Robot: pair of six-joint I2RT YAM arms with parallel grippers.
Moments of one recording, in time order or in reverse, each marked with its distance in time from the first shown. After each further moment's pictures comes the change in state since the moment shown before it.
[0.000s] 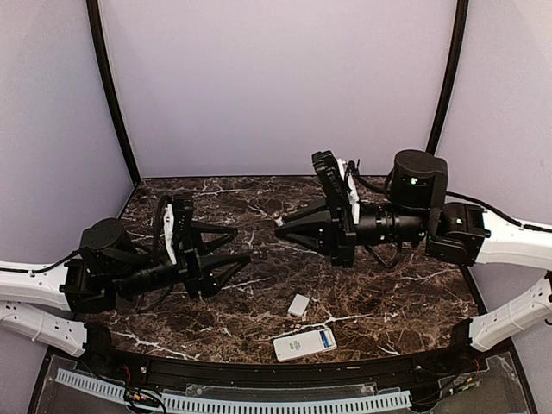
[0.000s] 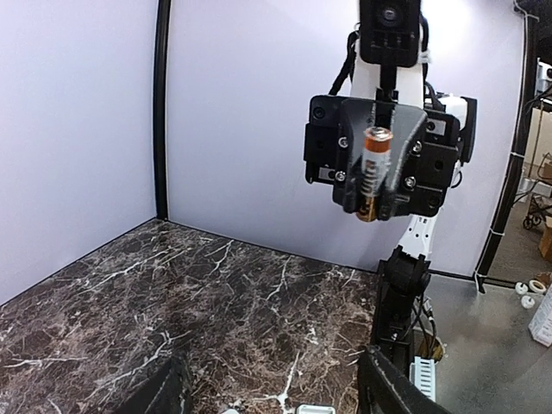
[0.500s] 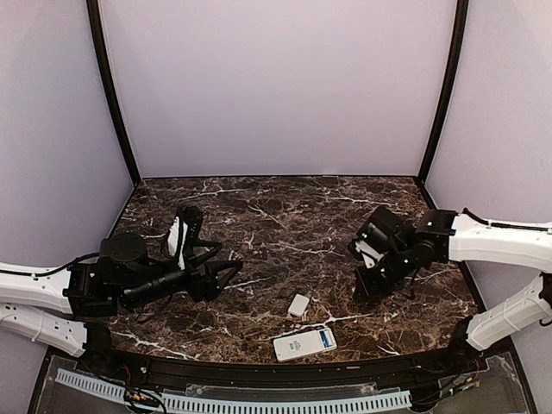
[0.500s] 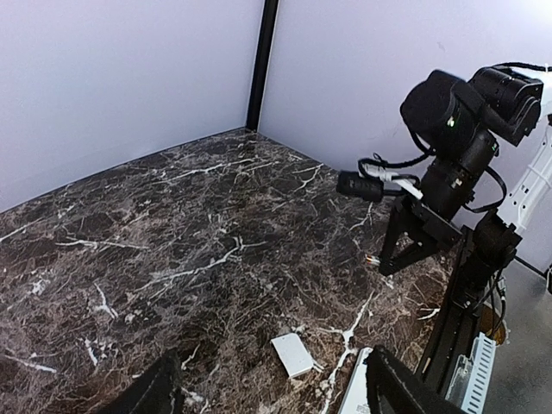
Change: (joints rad) left arm -0.001 0.005 -0.046 -0.196 -0.274 -0.161; right arm -0.233 0.077 -0.108 -0.882 0.354 0.674
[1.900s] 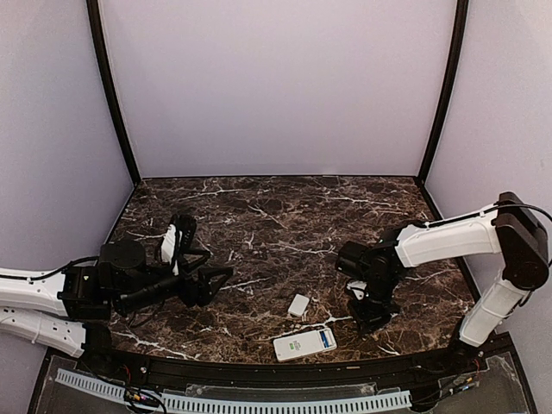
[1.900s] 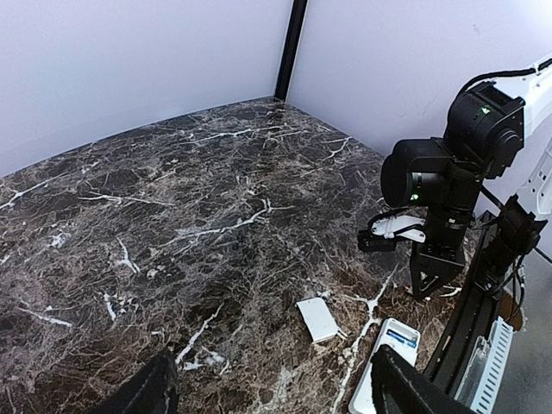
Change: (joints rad) left arm 0.000 -0.064 -0.041 -0.138 -0.058 -0.069; right arm -0.011 0.360 -0.069 -0.125 -0.142 -0.009
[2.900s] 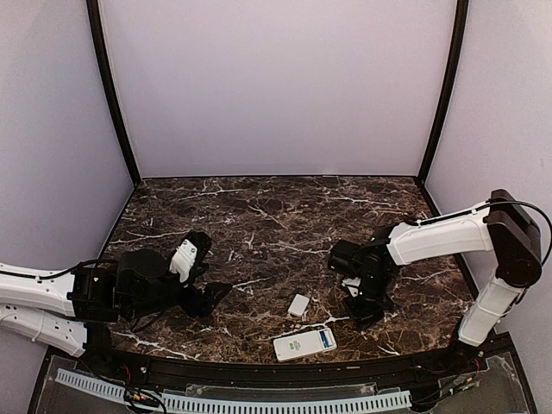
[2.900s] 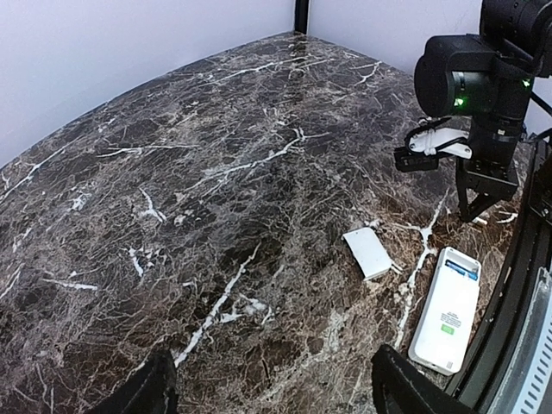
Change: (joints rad) left arm 0.000 0.070 -0.006 -0.124 -0.039 0.060; right arm 0.024 0.055 0.062 -0.008 0.066 0.004
